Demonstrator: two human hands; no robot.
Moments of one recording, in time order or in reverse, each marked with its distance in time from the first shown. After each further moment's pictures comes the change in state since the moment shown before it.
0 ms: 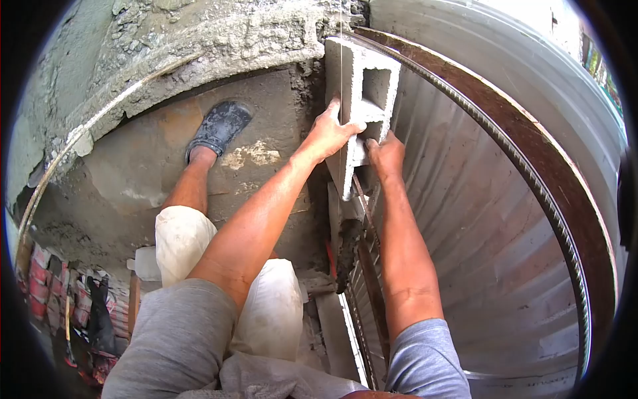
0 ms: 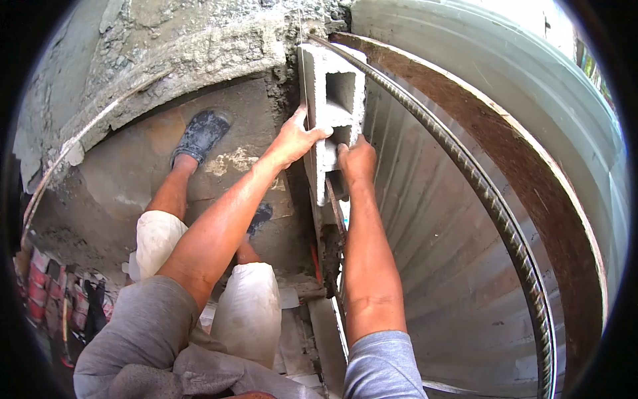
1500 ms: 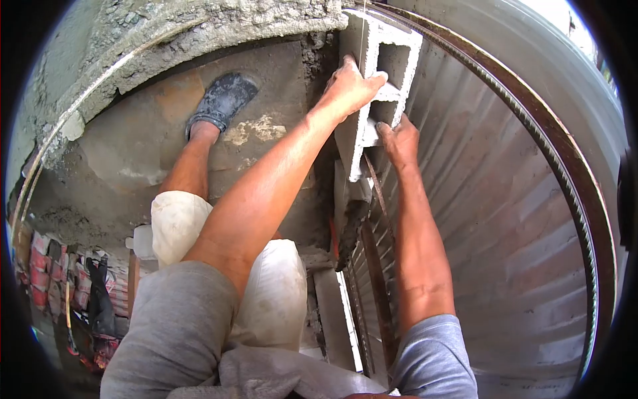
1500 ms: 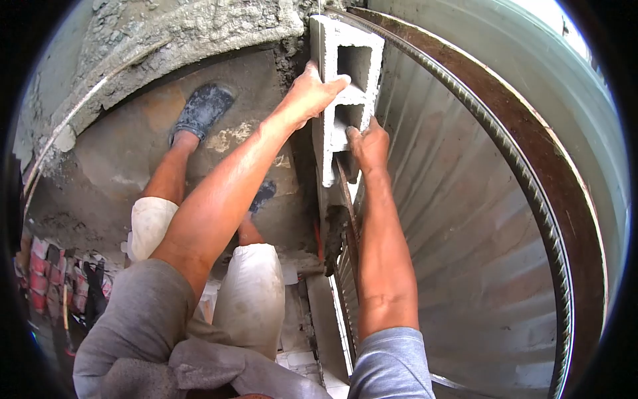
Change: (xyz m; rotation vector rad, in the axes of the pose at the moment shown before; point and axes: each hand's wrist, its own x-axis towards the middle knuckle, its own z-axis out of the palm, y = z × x) left_hand 0.039 0.017 -0.003 0.142 0.176 -0.053; right_hand -0.008 -0.003 -0.003 0.137 -0.080 -0.062
